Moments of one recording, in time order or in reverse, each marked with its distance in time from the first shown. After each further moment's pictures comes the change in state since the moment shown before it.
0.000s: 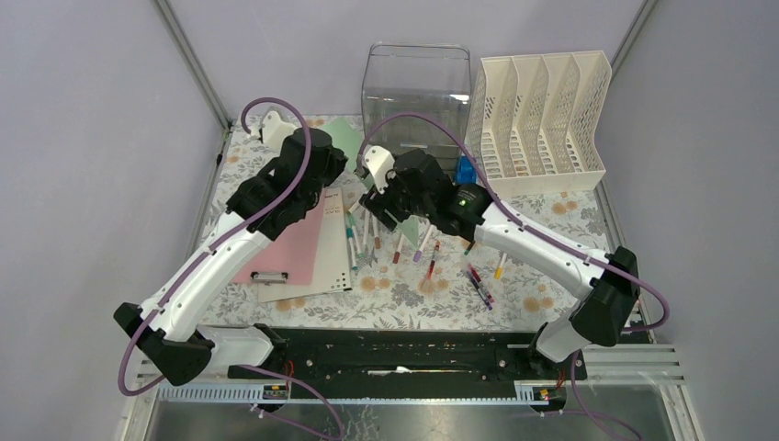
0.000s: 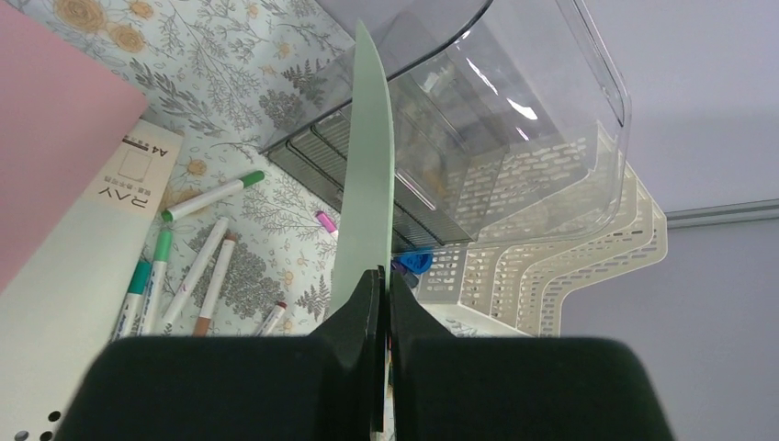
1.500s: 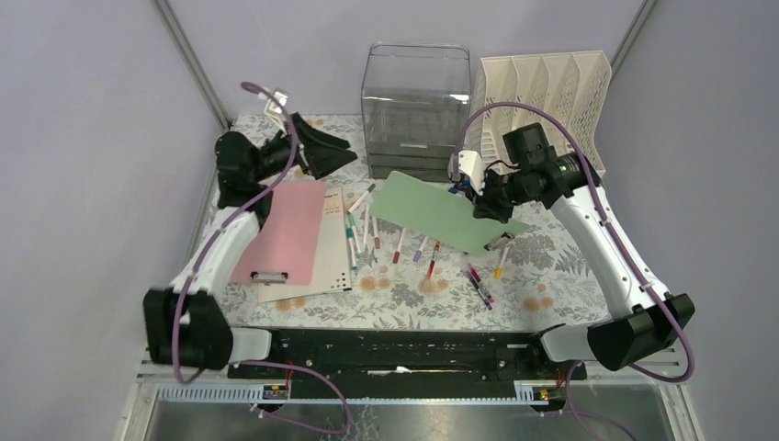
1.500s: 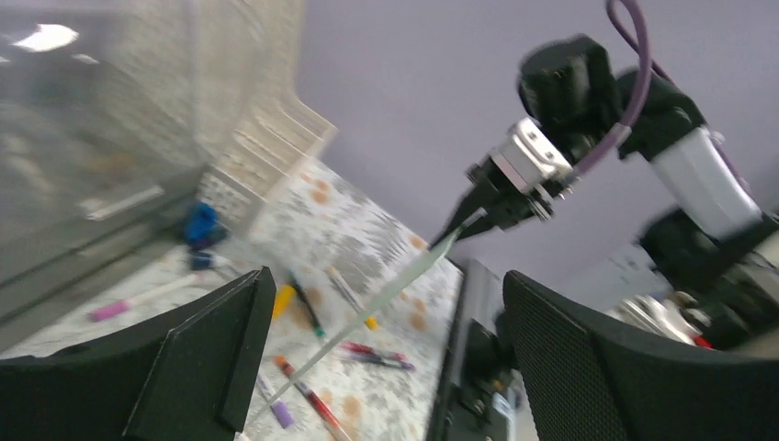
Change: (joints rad) left arm 0.565 -0.021 -0.450 1.155 1.580 0.359; right arm -0.549 -0.206 0.021 -0.690 -0.500 -0.603
